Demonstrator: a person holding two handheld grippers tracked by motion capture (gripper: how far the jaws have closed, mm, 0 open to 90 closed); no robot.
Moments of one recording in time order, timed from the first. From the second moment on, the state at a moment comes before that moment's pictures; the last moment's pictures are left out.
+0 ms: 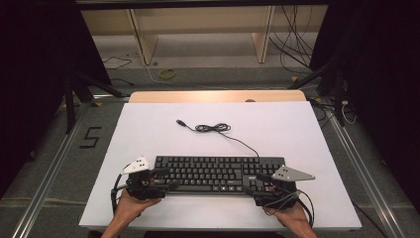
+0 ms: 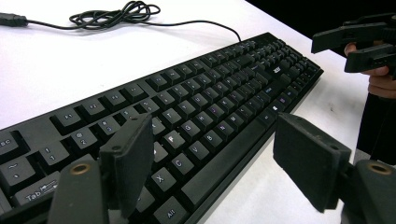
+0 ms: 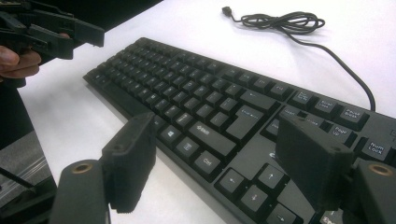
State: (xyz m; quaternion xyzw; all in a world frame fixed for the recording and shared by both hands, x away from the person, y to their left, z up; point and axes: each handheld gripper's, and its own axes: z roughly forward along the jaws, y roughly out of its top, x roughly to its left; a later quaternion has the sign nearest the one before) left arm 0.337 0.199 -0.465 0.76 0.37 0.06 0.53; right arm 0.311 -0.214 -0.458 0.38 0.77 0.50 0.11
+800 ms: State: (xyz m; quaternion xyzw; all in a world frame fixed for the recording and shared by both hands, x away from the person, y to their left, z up) left arm 0.339 0.203 -0.465 0.75 0.38 0.05 0.54; right arm 0.320 -0.198 -0.450 0.37 0.78 0.50 0.10
